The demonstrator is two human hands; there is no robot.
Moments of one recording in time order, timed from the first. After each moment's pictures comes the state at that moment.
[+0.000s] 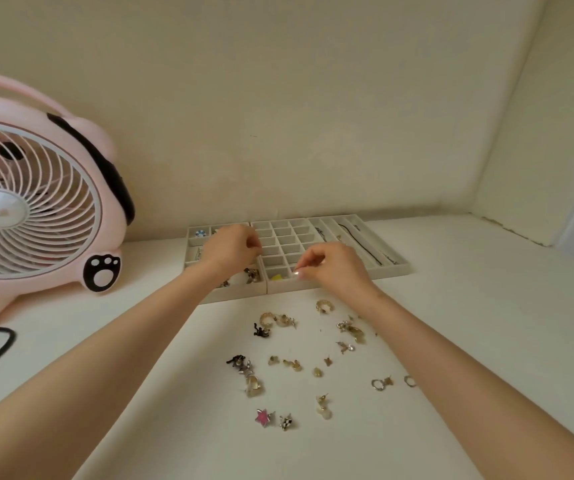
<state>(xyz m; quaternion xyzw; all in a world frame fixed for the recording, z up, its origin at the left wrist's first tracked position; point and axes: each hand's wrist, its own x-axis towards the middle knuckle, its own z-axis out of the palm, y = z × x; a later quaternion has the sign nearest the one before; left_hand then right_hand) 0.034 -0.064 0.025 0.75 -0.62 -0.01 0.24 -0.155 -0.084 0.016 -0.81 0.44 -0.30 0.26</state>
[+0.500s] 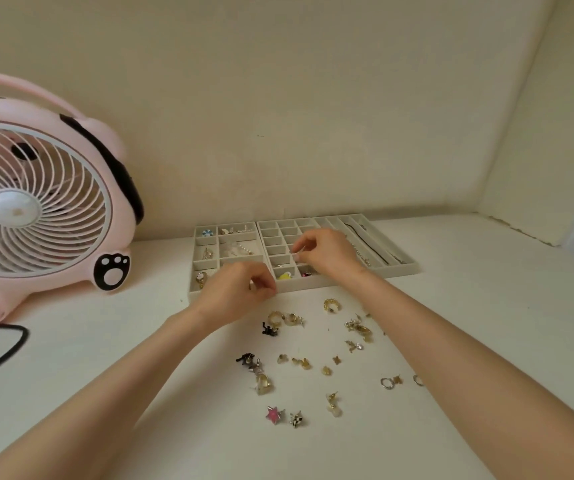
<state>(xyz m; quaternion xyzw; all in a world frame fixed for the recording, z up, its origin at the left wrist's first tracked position) 0.016 0.001 0.005 0.67 -0.68 -0.08 0.28 -0.129 -0.114 0.021 -0.82 0.46 -0.27 0.21</state>
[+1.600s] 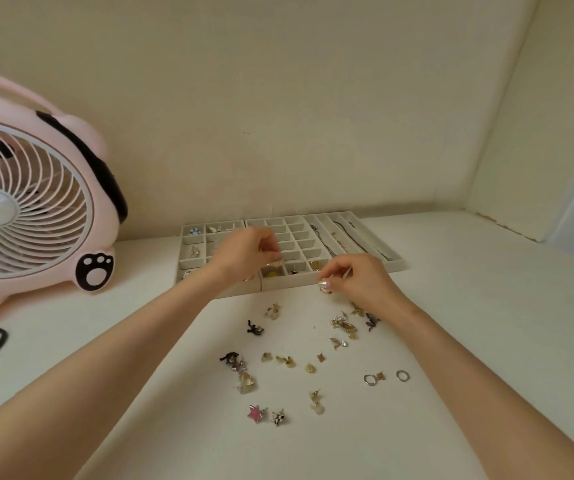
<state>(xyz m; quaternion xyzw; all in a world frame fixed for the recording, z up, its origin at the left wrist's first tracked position) 0.007 -0.055 0.026 0.67 -0.68 -0.08 0.30 -0.203 -0.083 0.005 -0.80 0.44 -0.30 0.29</state>
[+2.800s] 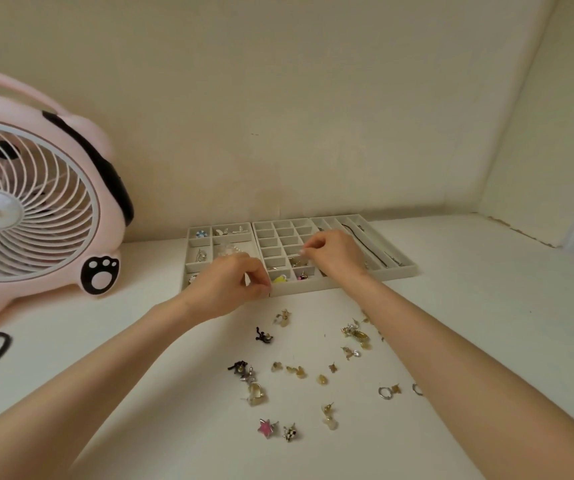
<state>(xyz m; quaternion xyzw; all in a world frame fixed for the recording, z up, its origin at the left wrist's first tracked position) 0.029 -0.009 0.014 0.63 -0.73 -0.10 0.25 -0.132 -0.129 0.012 -0.77 0.53 -0.29 0.22</state>
